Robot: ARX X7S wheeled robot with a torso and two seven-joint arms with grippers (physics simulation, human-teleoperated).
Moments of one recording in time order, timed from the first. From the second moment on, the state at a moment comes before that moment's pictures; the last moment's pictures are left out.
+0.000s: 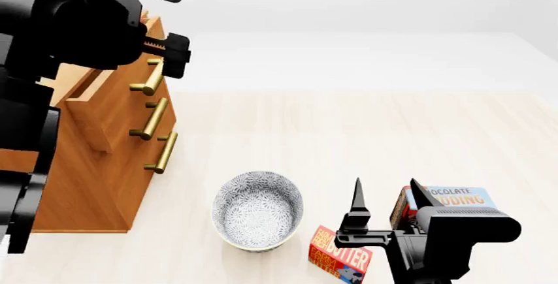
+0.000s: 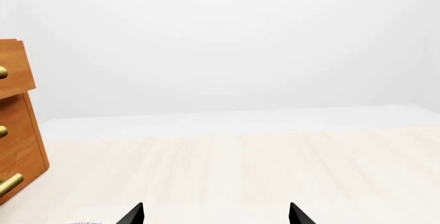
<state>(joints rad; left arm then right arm) -1.64 -0.30 0.60 -0.67 -0.68 -1.37 -0.32 -0.03 0.29 -0.13 -0.63 0.37 0.46 0.31</state>
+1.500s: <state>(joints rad) -1.73 -0.15 0.80 -1.21 -0.52 -1.13 -0.09 -0.03 0.31 -0.15 -0.63 0.39 0.45 0.34</state>
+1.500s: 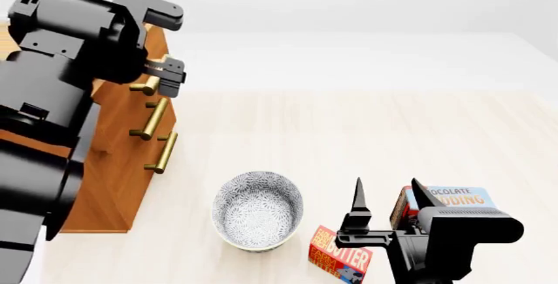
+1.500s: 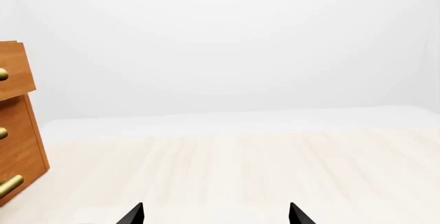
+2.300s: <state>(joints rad) -1.70 -0.19 0.69 -1.06 -0.55 -1.31 0.16 -0.03 0.33 -0.15 -0.64 0.40 0.45 0.35</state>
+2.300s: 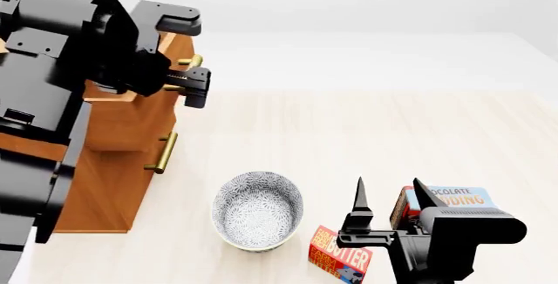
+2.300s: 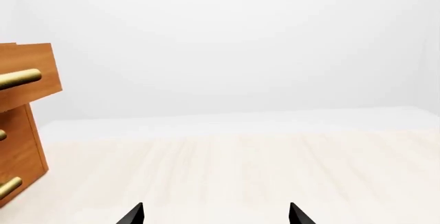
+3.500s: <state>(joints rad) -1.67 -0.08 0.57 -0.85 -0.73 -1.48 0.07 -0.07 0.37 -0.07 -0.64 0.48 0.39 0.35</state>
